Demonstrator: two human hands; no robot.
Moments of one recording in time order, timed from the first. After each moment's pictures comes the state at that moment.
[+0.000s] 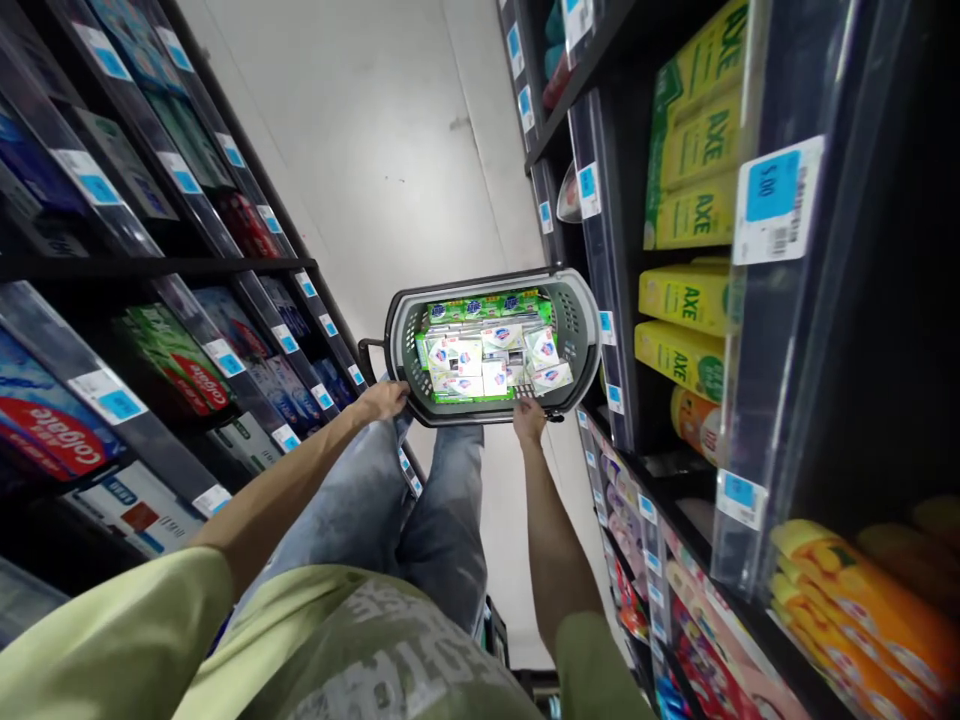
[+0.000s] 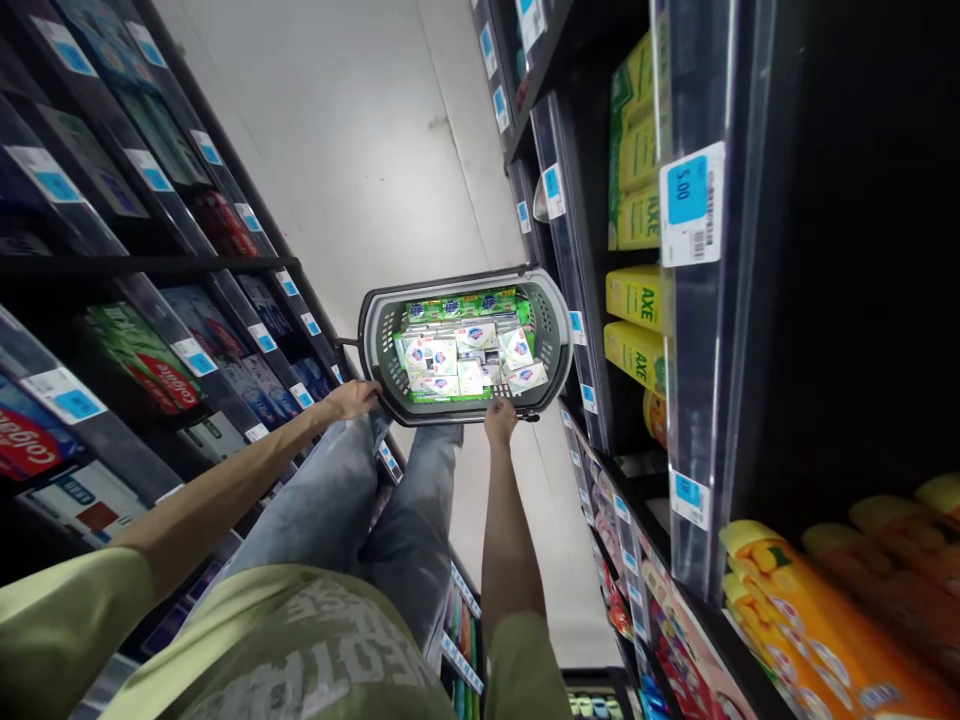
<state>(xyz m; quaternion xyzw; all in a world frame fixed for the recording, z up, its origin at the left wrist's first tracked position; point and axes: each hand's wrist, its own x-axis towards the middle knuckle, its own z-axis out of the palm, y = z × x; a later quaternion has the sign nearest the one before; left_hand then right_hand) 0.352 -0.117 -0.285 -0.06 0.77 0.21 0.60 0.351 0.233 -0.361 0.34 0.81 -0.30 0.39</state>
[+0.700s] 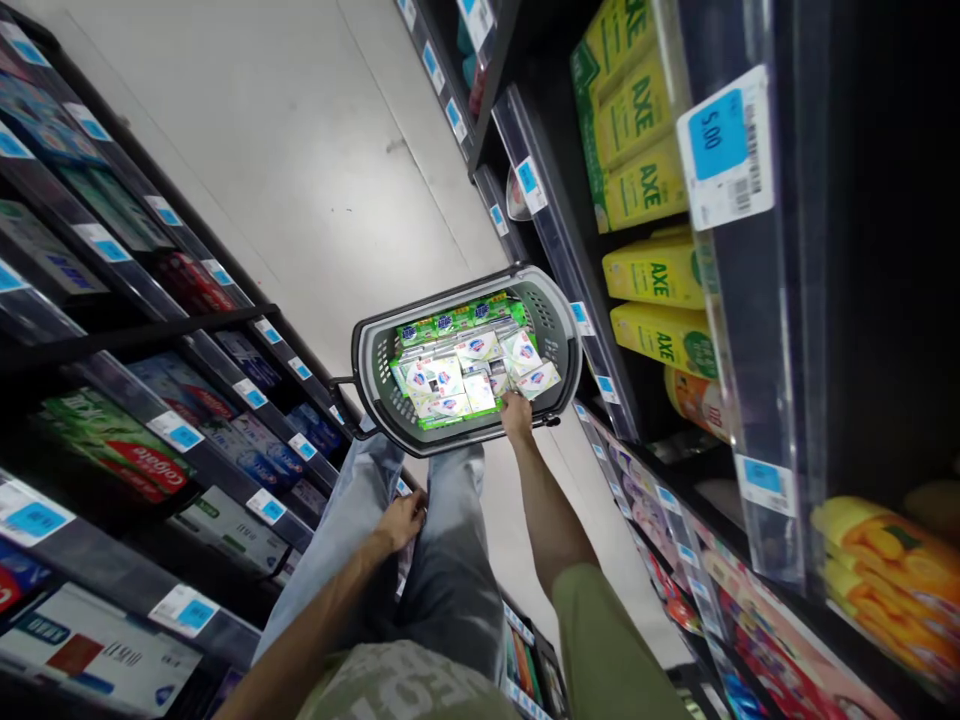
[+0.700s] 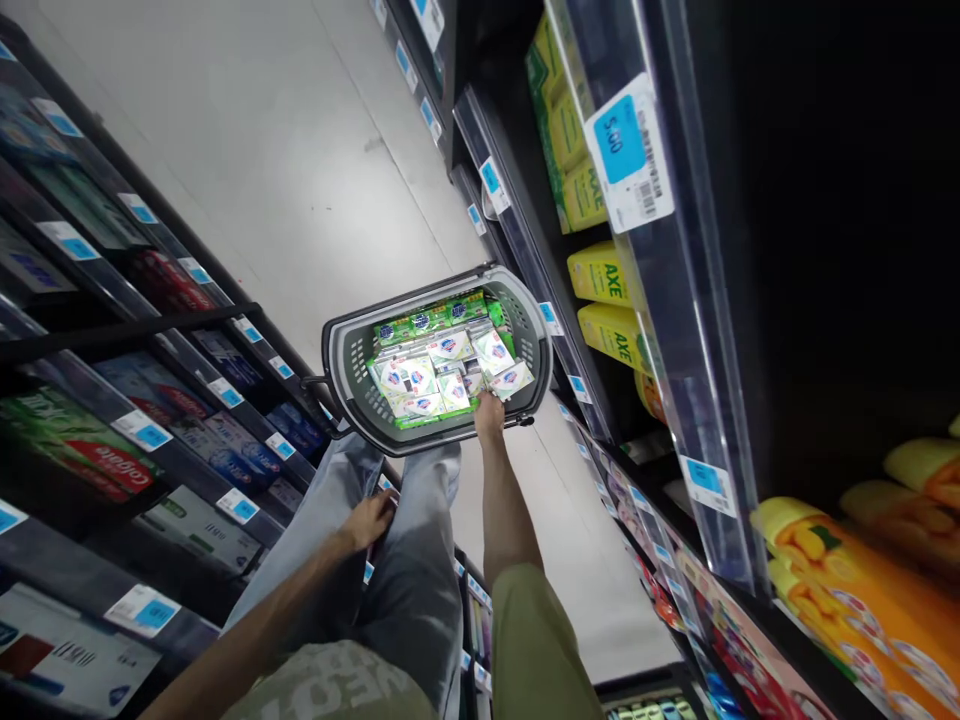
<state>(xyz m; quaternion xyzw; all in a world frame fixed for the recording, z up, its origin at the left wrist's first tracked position) 0.481 -0.030 -0.254 -0.09 0.67 0.32 0.67 0.332 0.229 -0.416 0.18 0.85 -0.17 0.46</state>
